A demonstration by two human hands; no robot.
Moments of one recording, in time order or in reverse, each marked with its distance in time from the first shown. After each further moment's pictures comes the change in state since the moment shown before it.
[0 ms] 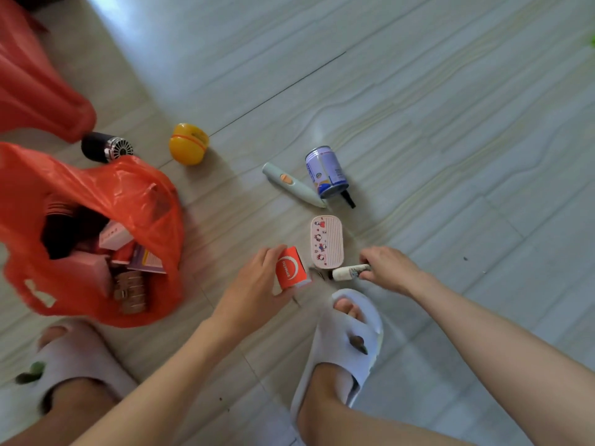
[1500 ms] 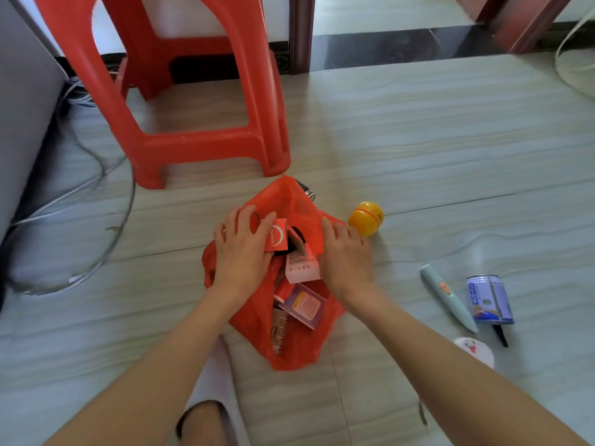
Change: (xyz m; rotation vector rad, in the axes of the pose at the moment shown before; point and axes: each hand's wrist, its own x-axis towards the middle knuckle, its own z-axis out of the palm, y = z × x) left_hand -0.036 -0.232 -0.196 0.446 0.497 -0.442; right_hand 0.094 -0.387 -0.087 -0.201 0.599 -0.283
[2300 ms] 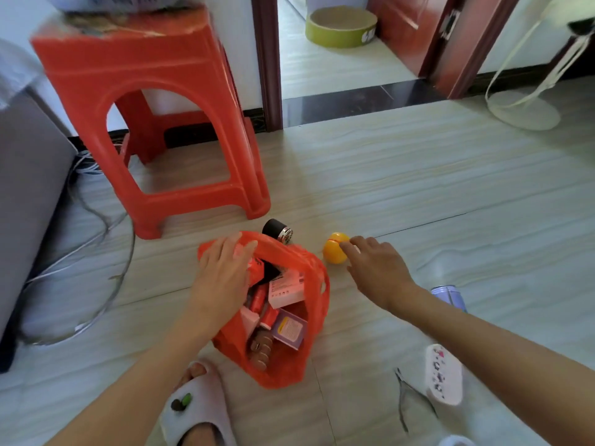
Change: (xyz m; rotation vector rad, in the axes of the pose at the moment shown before) left_hand -0.009 0.021 -0.078 0.110 0.088 0.207; right_hand -0.031 0.087 -0.090 -0.152 0.115 -0.215
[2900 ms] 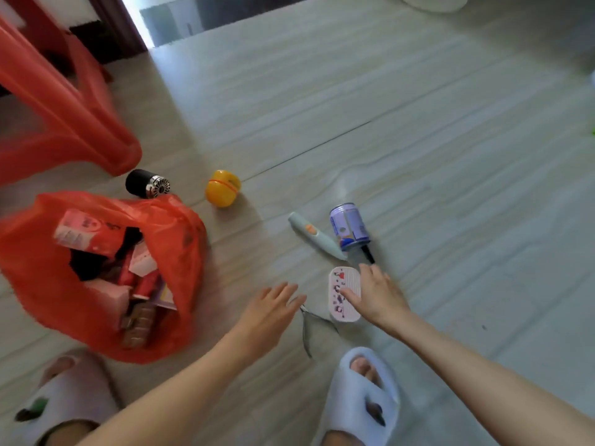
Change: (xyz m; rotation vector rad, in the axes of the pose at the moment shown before) left_hand -0.064 0.252 0.142 -0.188 -0.431 0.680; right_hand -0.200 0.135 0.123 0.377 -0.497 0.658
